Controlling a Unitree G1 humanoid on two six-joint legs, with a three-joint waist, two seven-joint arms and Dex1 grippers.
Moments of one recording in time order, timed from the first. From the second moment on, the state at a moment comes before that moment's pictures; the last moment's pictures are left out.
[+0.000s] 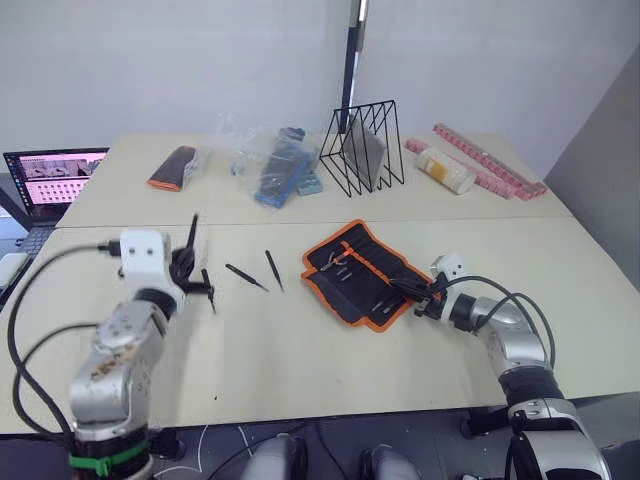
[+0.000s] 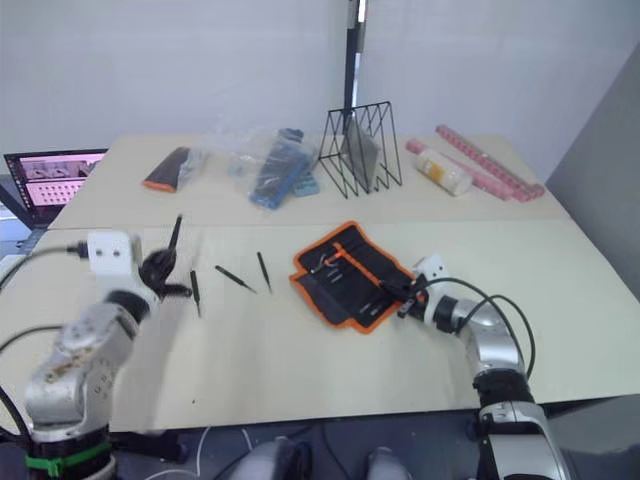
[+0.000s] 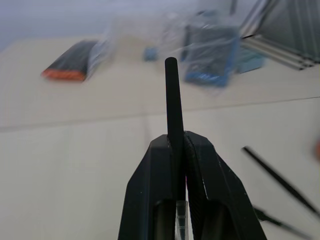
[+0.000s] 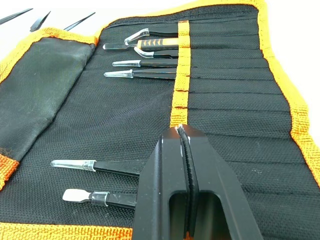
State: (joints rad) left arm -0.29 0.40 0.30 -0.50 -0.39 0.78 -0.27; right arm -0.50 -0.44 -0.04 0.56 0.24 0.05 0.98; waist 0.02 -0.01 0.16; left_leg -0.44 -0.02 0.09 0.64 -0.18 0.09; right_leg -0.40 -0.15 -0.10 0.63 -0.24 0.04
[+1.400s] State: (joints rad) left arm -0.90 0.30 -0.41 0.17 -0.24 1.03 -0.59; right arm -0.44 -0.42 -0.04 0.46 0.24 0.06 0.89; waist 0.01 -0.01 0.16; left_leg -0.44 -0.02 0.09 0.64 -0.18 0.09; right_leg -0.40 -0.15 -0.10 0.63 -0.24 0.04
